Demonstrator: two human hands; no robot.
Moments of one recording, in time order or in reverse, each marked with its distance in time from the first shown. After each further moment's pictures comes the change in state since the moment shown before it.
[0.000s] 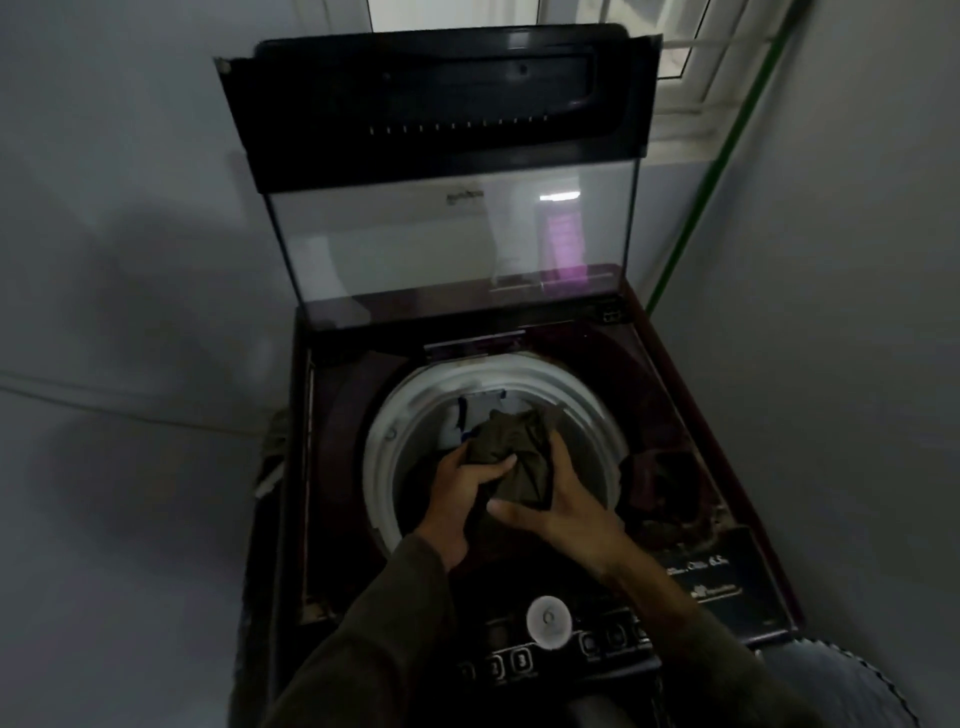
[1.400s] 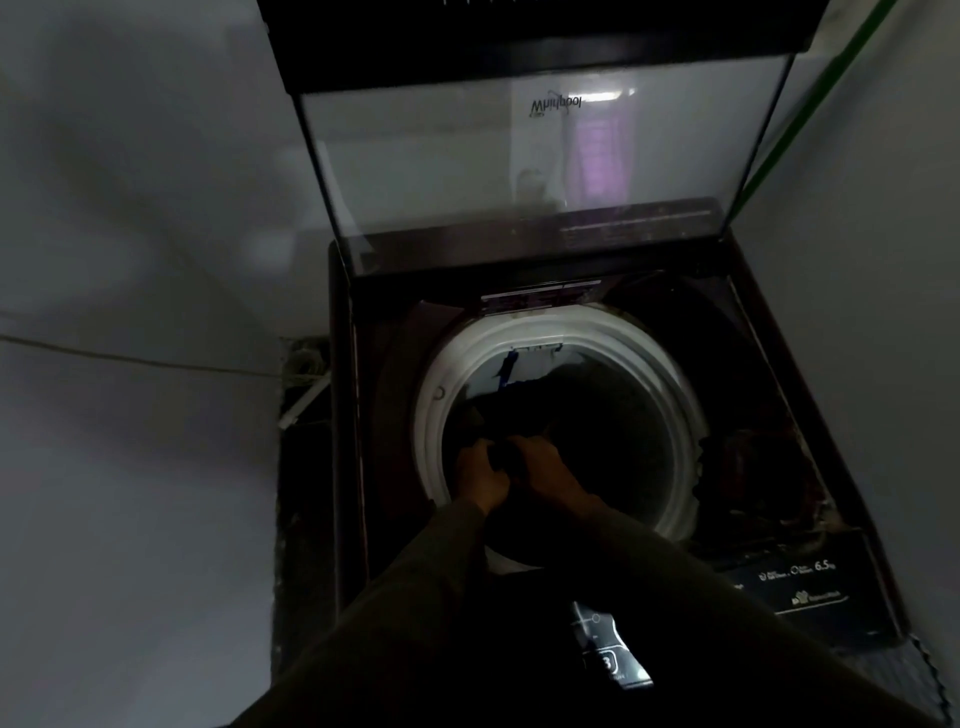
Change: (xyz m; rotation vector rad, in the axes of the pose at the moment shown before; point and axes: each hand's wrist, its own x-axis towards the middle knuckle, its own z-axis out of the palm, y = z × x) left_hand 0.078 -0.052 -0.088 0.911 0.147 -0.188; right_hand 0.153 0.086 0.072 -0.717 -0.073 0.210
